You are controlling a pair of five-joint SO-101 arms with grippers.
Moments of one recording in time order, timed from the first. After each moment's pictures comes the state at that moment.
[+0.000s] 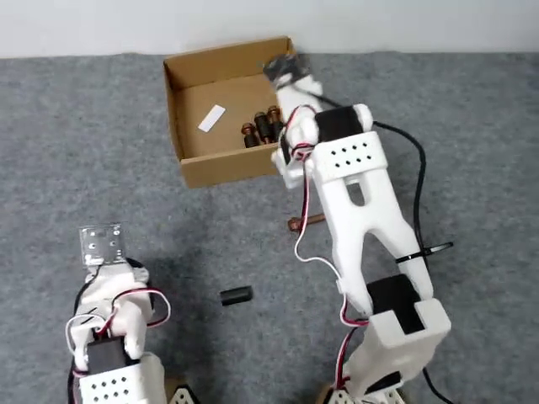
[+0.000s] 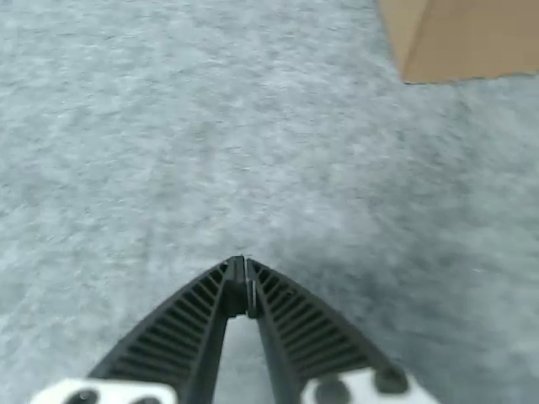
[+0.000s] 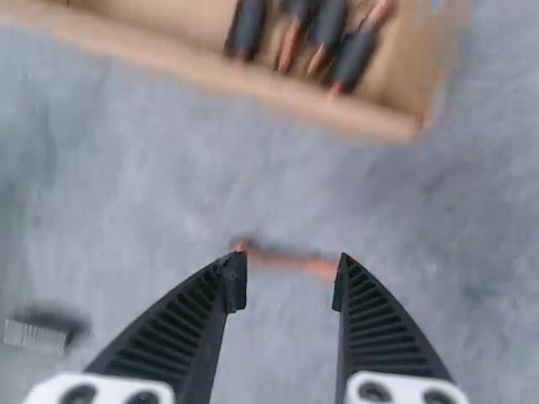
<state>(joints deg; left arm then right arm) -18.8 -95.9 97.1 56.0 2.8 -21.1 10.7 -18.8 88.5 13.5</state>
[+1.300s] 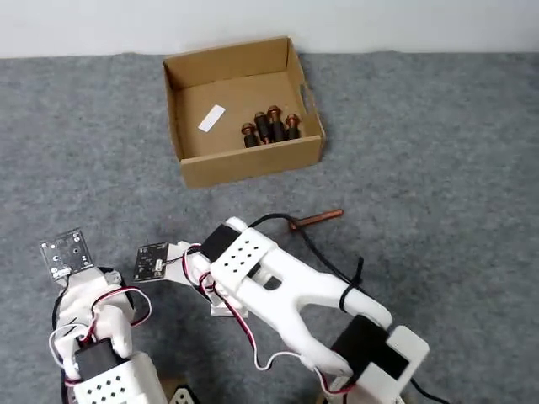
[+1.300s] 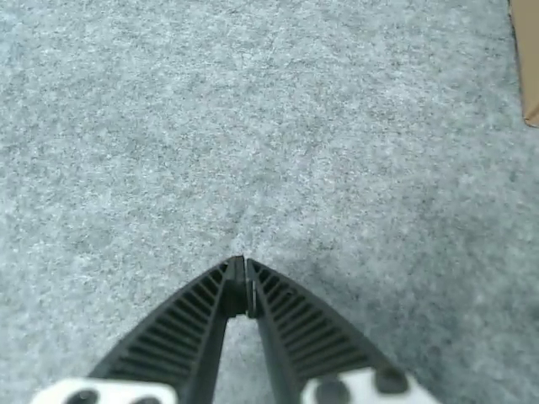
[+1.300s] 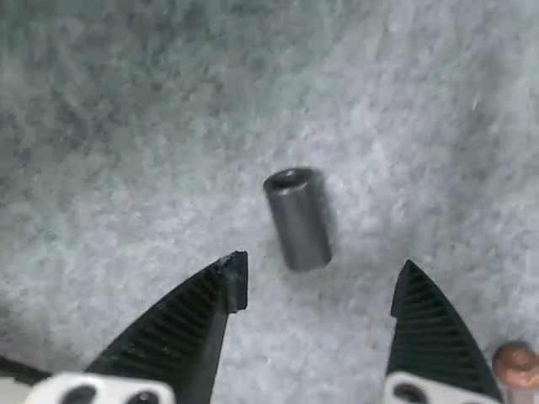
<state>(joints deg) -29.8 -95.9 97.1 55.9 6.0 -54.1 4.9 19.4 73.4 35.6</state>
